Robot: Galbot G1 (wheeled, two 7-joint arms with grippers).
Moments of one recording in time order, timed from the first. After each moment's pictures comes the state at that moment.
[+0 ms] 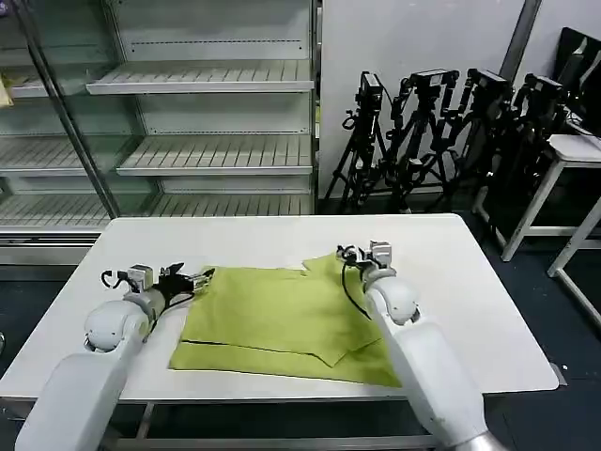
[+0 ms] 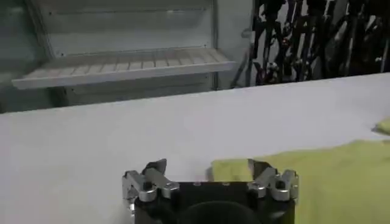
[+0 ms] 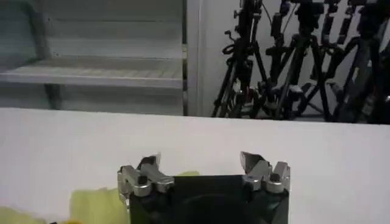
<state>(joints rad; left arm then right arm) 0.76 -1.02 -0.34 -1.44 -0.50 0.56 0.16 -0.55 1.39 0.13 1.33 0.43 -0.57 0.27</state>
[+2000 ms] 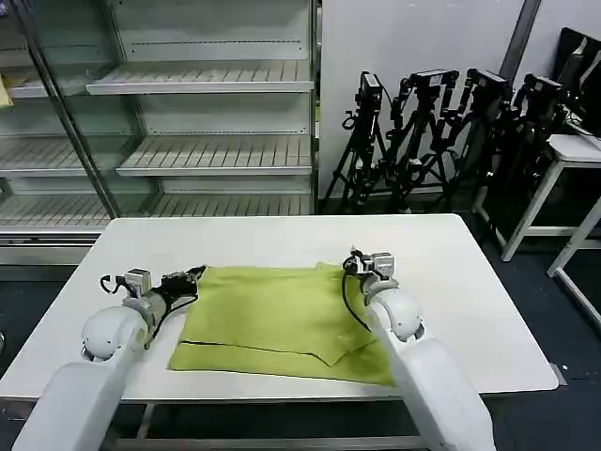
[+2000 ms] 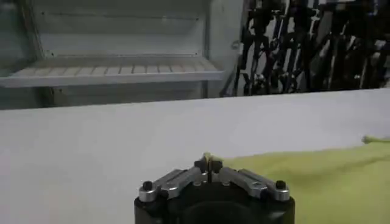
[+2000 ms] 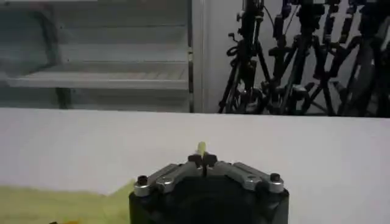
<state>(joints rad) 0.89 -1.00 -0.39 -1.62 -0.59 0.55 0.13 -0.75 1.30 0.16 1.66 0.47 -0.57 0.29</state>
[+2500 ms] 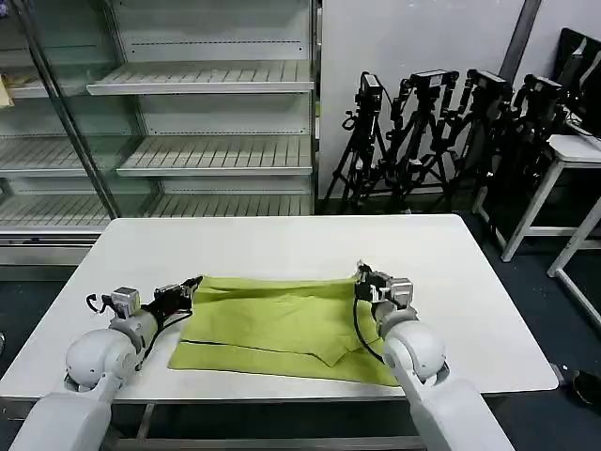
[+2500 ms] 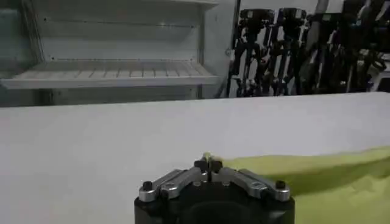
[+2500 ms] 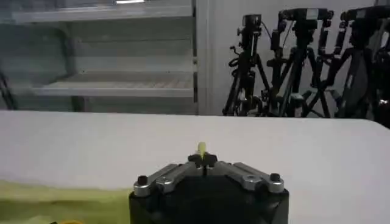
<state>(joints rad) 1.05 -0.99 -0.49 -1.77 -0.61 0.54 0.13 -0.94 1.24 0.19 1.89 0.47 -0.58 0.31</state>
